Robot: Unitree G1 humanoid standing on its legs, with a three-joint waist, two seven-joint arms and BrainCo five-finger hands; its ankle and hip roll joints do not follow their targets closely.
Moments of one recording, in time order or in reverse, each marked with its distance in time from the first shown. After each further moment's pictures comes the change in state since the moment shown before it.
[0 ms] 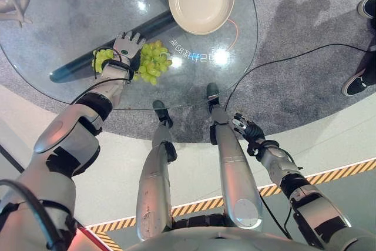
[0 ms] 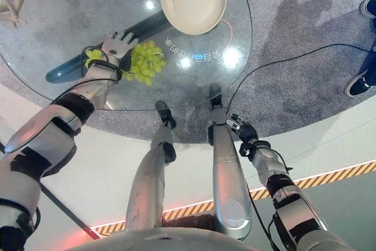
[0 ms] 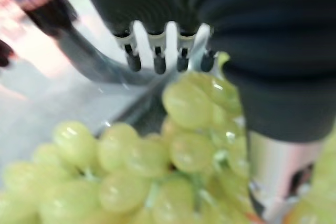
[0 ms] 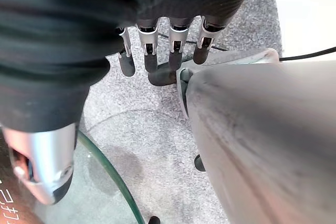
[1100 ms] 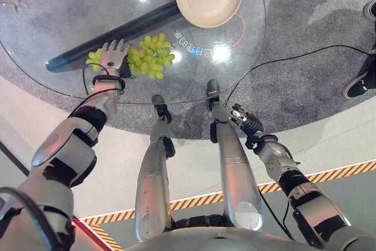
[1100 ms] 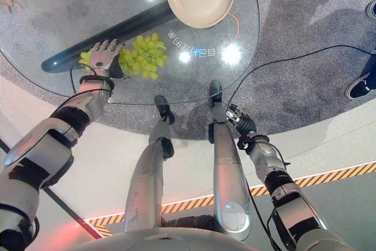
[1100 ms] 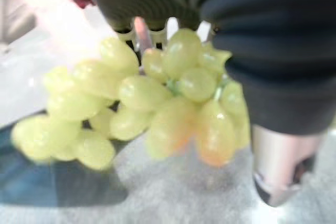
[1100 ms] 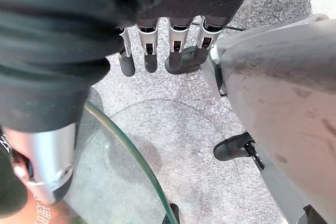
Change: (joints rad) left arm 0.195 0.018 0.142 -0.002 -0.243 0.062 0.256; right arm -0.008 0.003 -0.001 -0.065 0.058 -0.040 0.008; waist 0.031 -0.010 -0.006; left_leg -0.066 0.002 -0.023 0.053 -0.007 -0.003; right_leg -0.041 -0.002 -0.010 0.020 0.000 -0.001
